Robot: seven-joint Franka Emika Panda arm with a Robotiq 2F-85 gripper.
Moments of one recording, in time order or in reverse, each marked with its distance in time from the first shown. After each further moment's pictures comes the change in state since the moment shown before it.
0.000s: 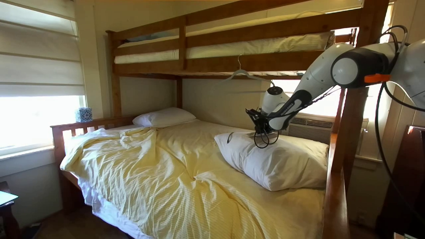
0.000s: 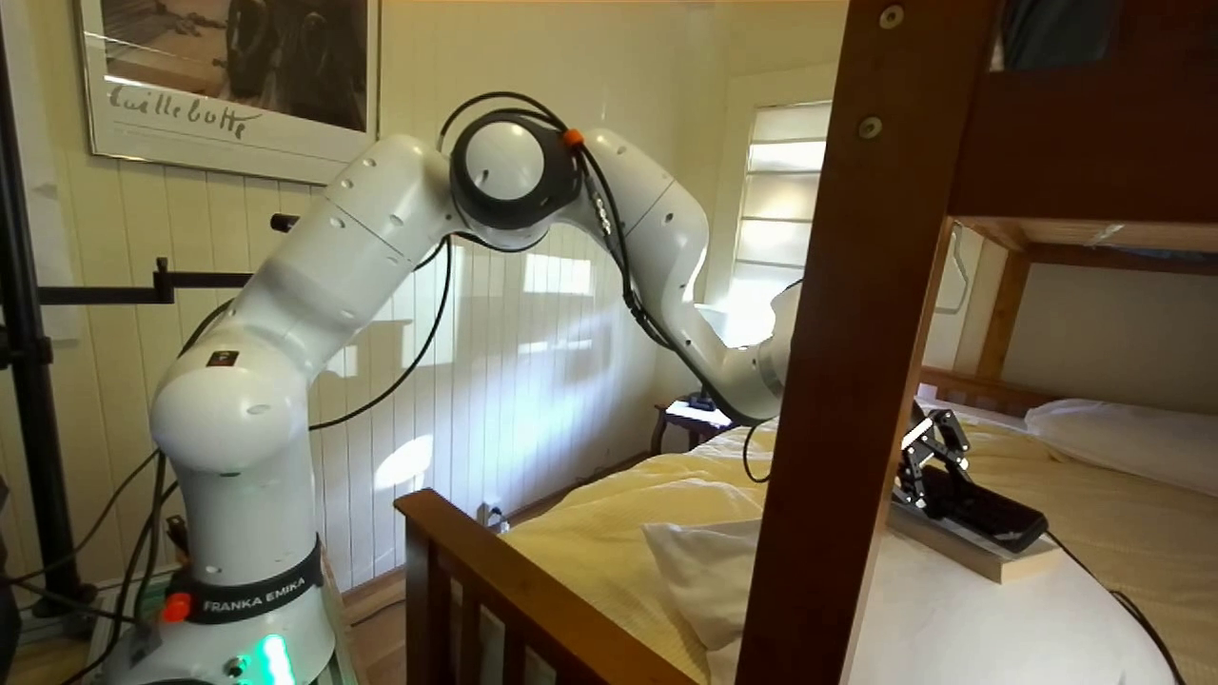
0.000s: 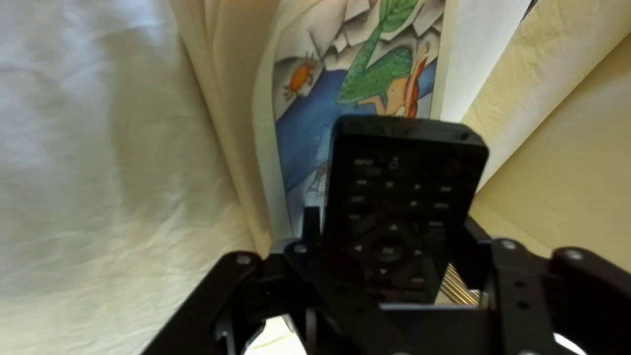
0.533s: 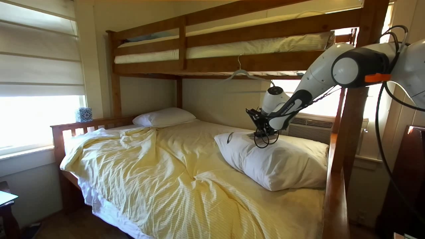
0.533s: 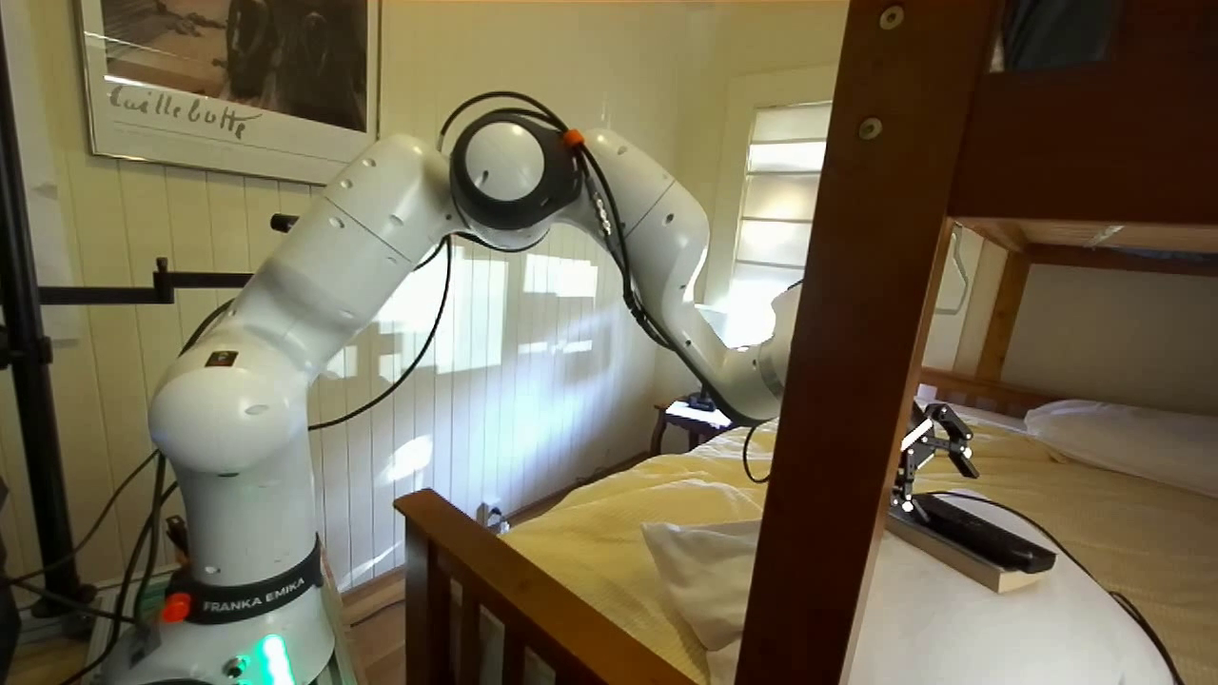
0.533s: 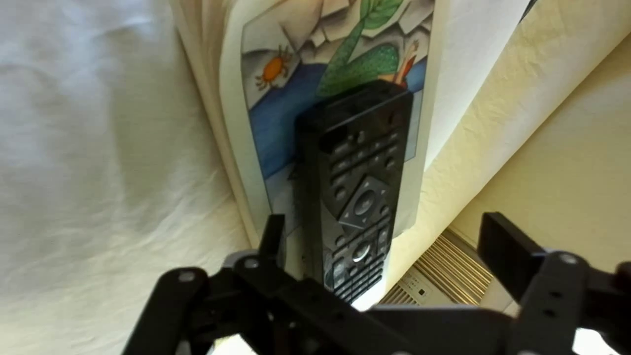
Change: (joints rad) arm -0.008 -0.002 0.009 0.000 0.000 -0.001 0.000
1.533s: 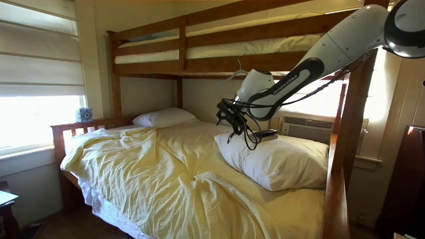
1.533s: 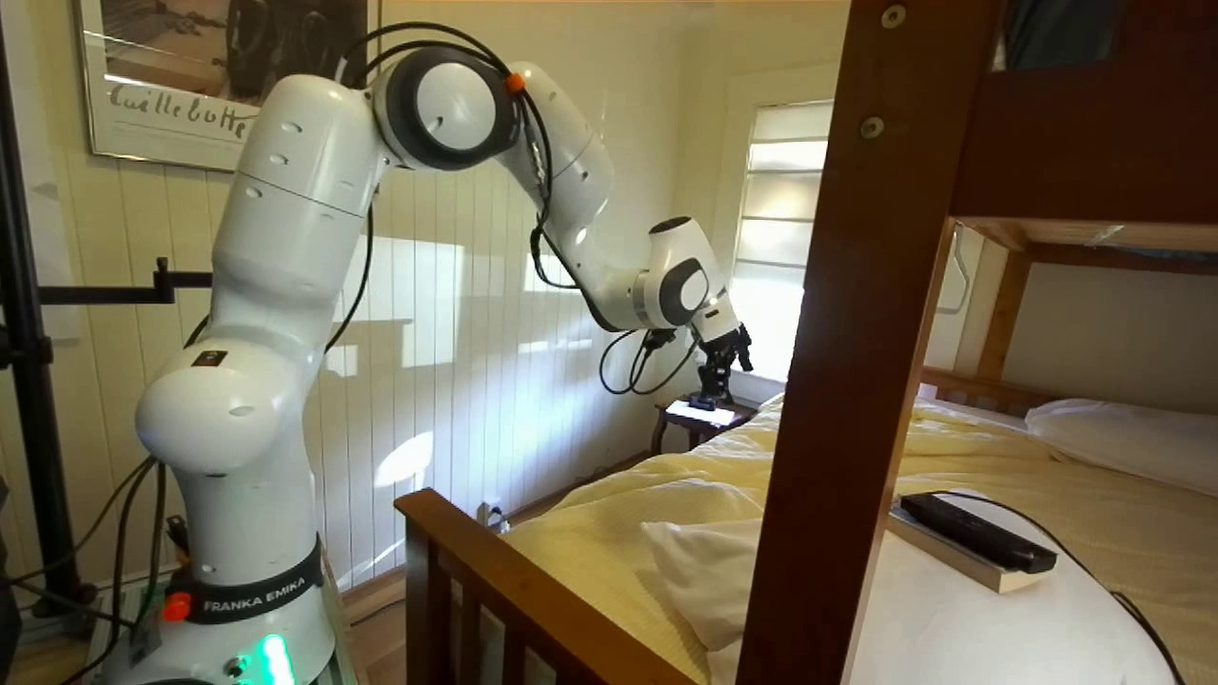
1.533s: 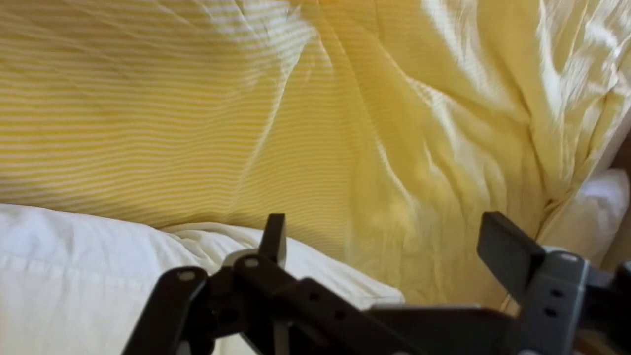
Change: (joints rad) arm -0.098 -0.341 0.591 -0.360 0.159 0.008 -0.480
